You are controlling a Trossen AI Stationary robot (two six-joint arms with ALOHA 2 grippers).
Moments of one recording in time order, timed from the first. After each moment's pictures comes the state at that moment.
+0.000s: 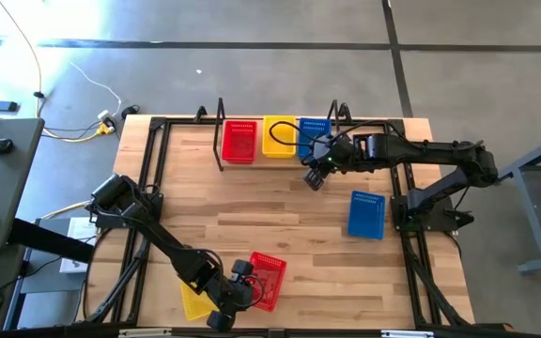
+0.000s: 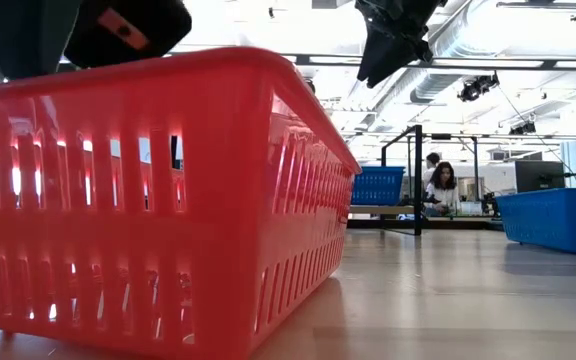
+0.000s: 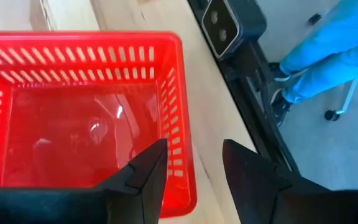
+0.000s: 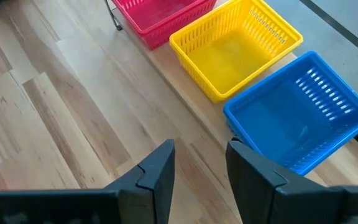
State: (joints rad) left arm -0.57 1.86 1.22 -0.30 -0.08 -0.31; right arm -0.09 1.41 1.34 -0.86 0.34 0.43
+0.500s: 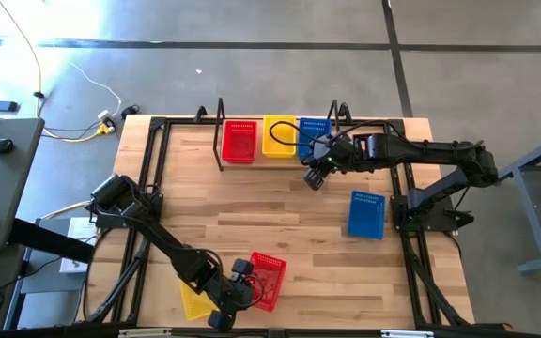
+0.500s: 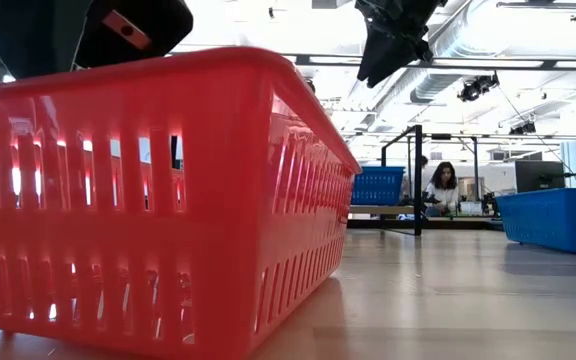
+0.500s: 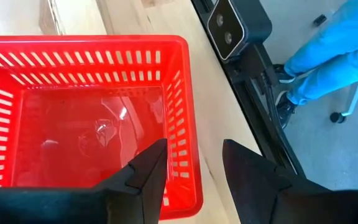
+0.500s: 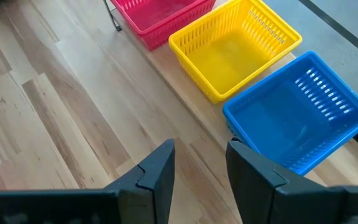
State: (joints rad) left arm -0.57 1.86 1.22 -0.30 -0.10 -0.30; right arm -0.09 1.41 1.34 -0.86 0.34 0.43
